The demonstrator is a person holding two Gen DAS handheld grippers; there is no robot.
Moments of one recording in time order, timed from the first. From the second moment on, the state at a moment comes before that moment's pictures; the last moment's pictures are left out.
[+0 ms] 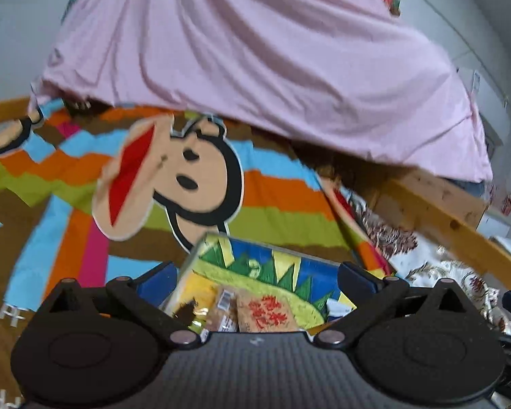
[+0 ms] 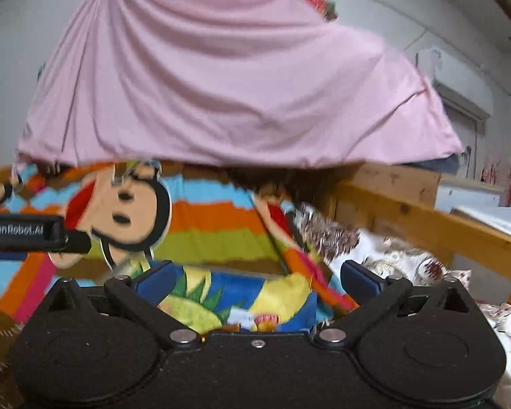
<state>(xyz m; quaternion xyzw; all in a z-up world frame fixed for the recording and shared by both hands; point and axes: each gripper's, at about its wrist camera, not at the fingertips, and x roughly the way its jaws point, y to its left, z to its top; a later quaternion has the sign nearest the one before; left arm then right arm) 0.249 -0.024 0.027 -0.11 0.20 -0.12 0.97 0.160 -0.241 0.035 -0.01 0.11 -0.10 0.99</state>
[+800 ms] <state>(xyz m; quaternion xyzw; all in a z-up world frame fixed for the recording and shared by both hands) 0.106 0.015 0.048 -0.06 0.14 -0.08 0.98 0.027 -0.237 0.077 0.00 0.02 -0.08 1.00</state>
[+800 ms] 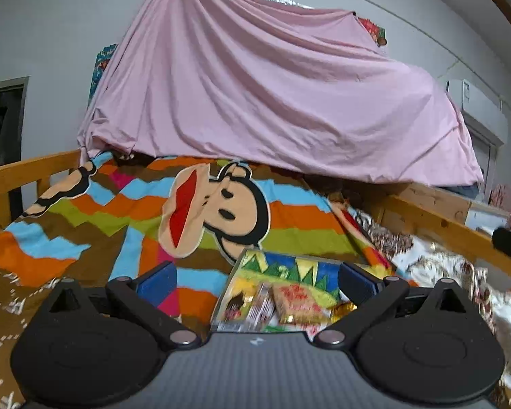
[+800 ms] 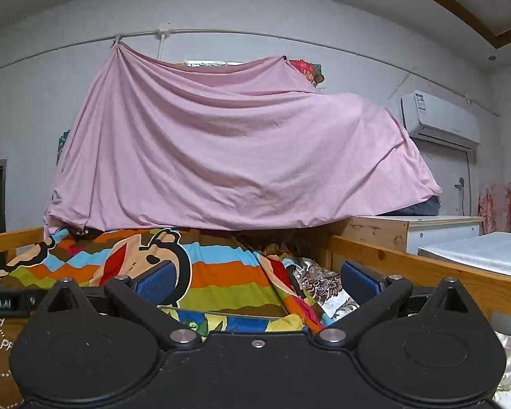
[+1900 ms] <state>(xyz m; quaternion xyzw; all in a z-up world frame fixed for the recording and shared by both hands) 0.016 0.014 0.027 0.00 0.16 -0.08 0.98 -0.070 -0.225 0.053 0.00 0.06 -0.07 1.00</state>
